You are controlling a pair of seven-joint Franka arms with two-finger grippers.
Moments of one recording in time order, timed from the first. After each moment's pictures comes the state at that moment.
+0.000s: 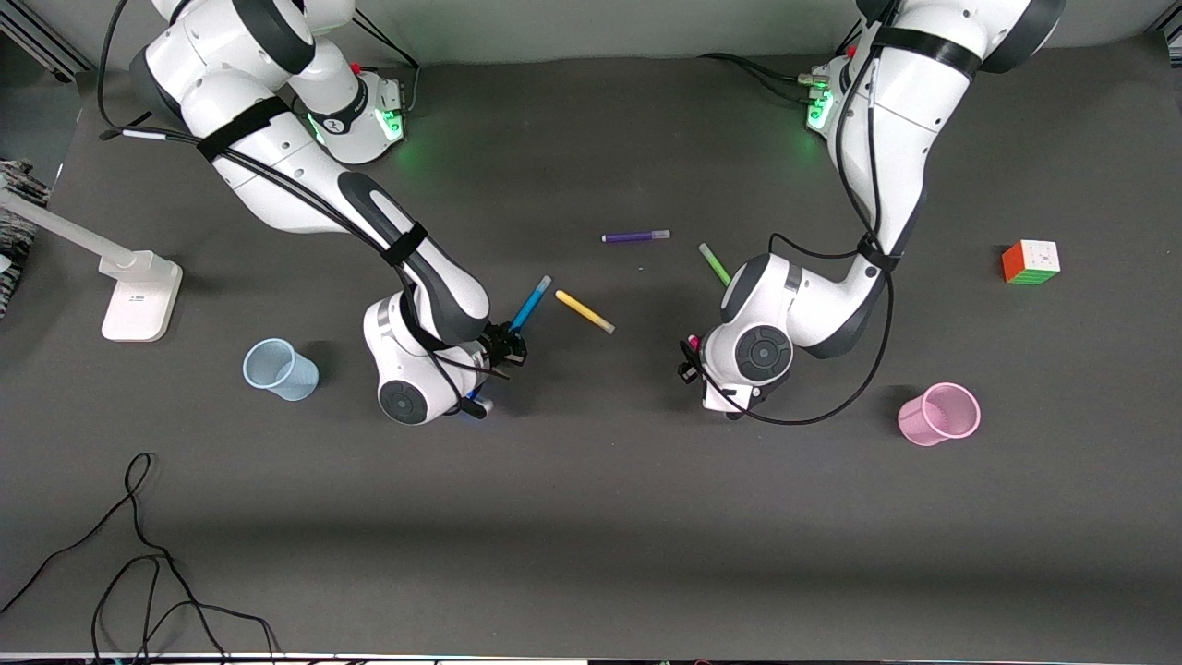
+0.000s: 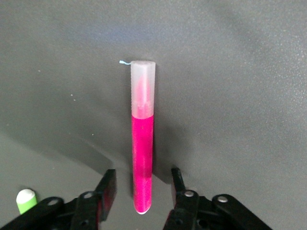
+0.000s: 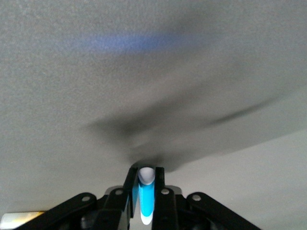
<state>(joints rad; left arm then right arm) -0.34 0.71 -0.21 -1.70 -0.11 2.16 -1.12 0.19 0.83 0.30 -1.60 0.28 1.93 0.83</state>
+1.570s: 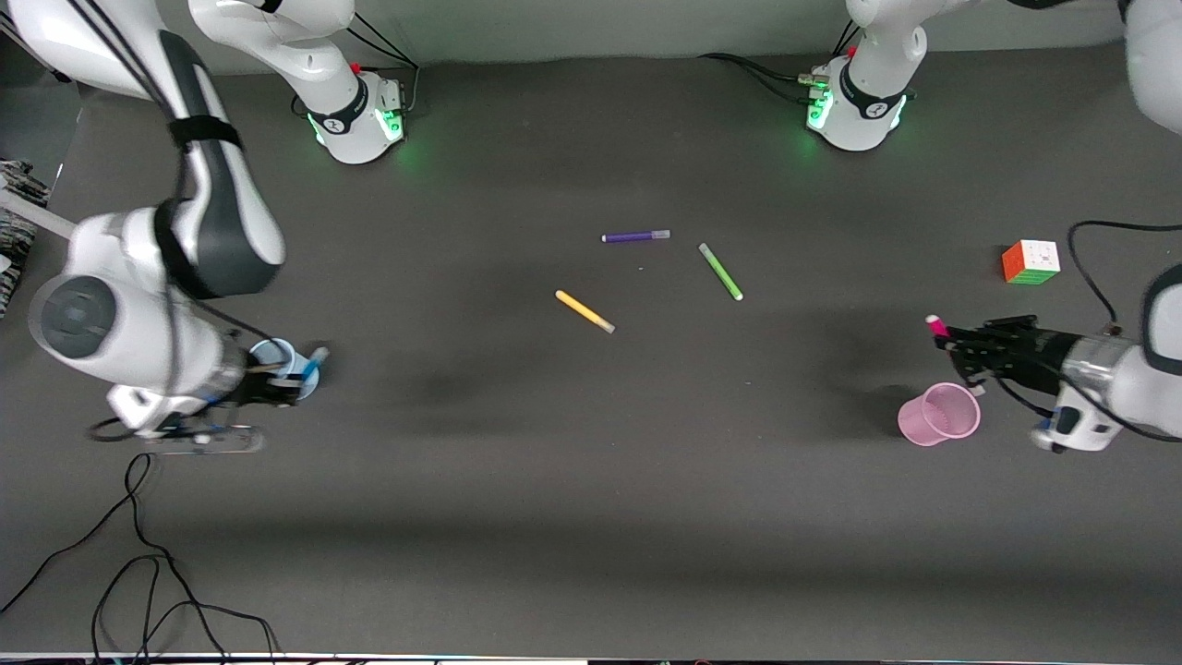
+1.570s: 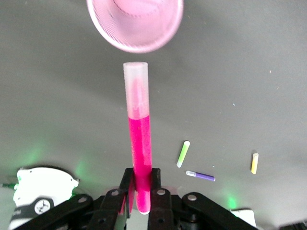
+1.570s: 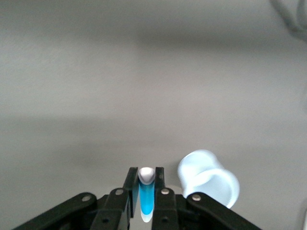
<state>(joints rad) 0.30 0.61 -0.18 -1.35 -0.27 1.36 -0.46 0.09 0.29 -0.02 -1.73 -0.08 2.06 0.05</state>
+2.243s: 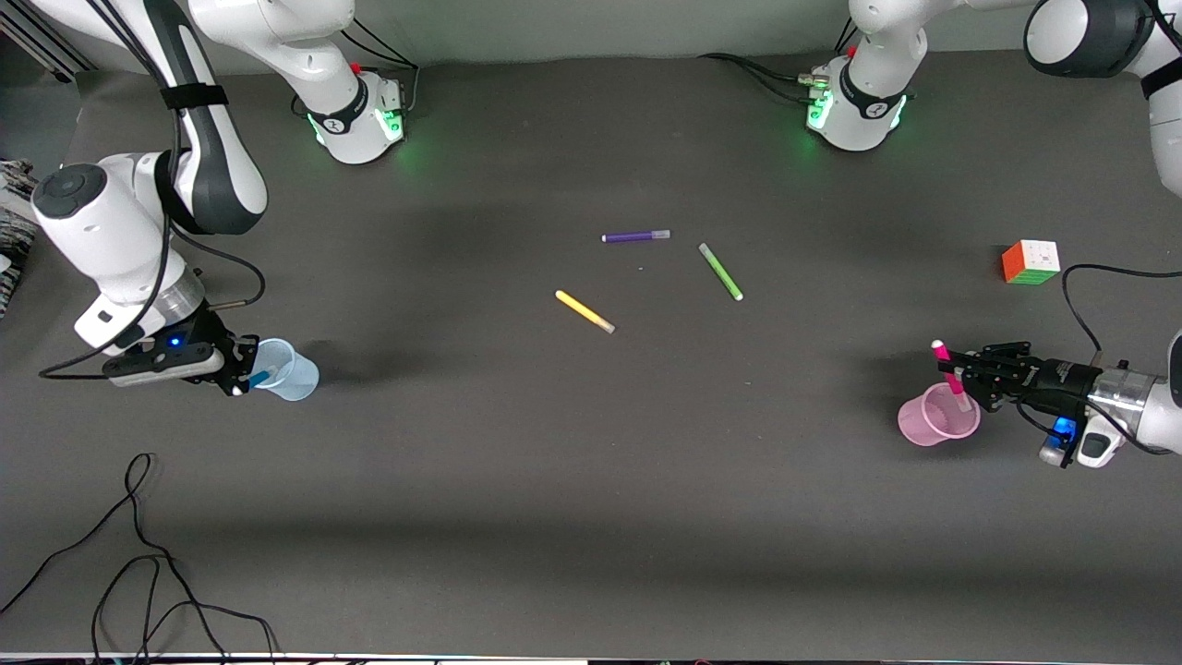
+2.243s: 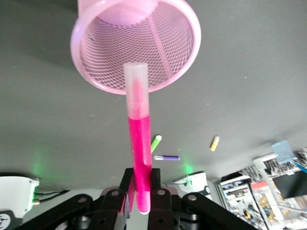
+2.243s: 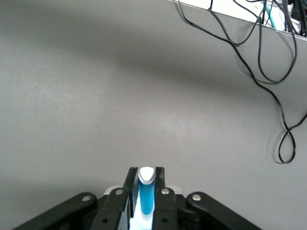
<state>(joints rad) 0.41 0.80 -0.19 -1.27 -0.48 1.34 -0.40 0.10 0.04 -0.14 -2.32 -0.08 2.73 -0.21</state>
